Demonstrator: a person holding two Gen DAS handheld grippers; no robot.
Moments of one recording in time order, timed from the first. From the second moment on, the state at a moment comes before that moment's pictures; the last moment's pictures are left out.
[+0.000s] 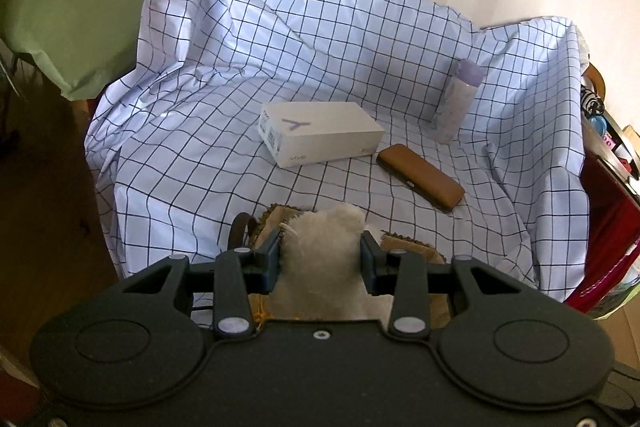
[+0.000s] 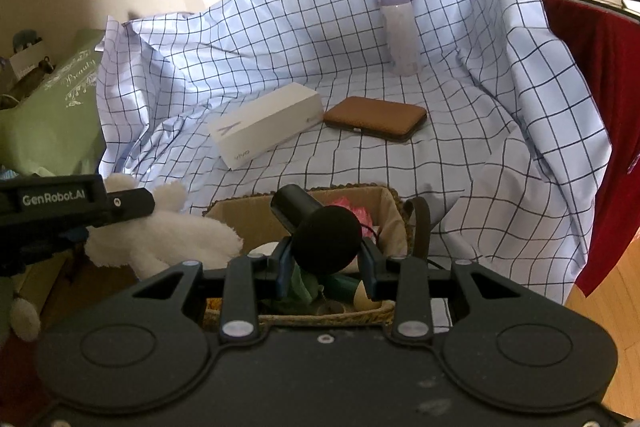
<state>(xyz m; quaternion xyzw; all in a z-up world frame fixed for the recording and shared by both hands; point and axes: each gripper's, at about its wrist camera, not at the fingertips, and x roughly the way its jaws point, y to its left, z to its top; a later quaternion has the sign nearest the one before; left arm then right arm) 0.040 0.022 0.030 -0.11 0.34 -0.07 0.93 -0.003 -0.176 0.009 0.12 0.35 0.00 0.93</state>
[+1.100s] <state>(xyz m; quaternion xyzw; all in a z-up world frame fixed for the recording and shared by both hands) 0.079 0.003 0.030 -0.09 0.33 -0.07 0.94 -0.004 -0.180 0.009 0.13 0.35 -0.01 0.93</state>
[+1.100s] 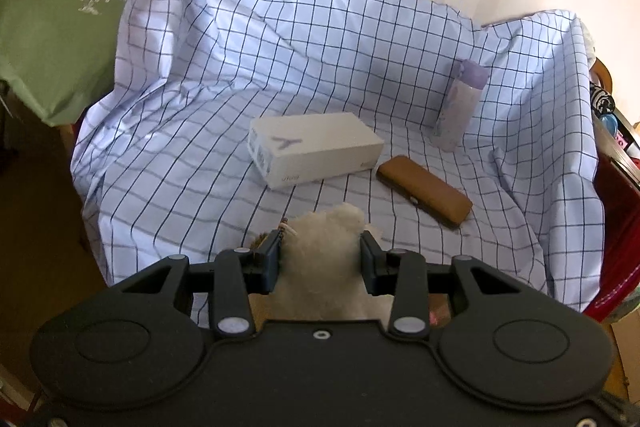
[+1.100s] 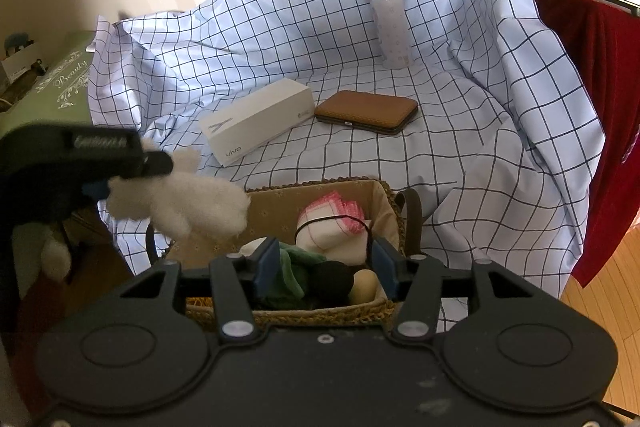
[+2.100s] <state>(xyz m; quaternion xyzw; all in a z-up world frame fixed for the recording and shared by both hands) 0.058 0.004 0.013 -0.04 0.37 -0.04 0.93 -0.007 -0.178 0.011 0.12 0.35 -0.01 0.93</state>
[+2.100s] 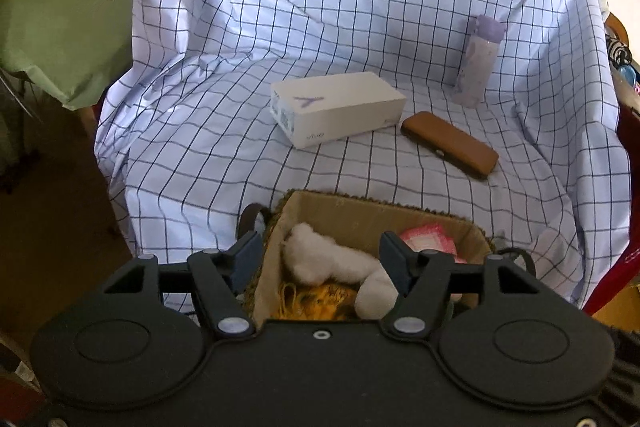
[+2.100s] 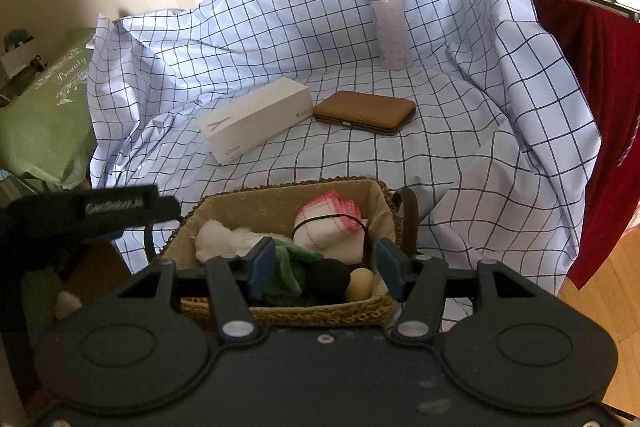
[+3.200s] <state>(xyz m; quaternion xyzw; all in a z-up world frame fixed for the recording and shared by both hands) 0.025 0.012 0.000 -0.02 0.39 -0.03 0.92 -0.010 -0.179 0.012 0.10 0.36 -0.03 0.93</state>
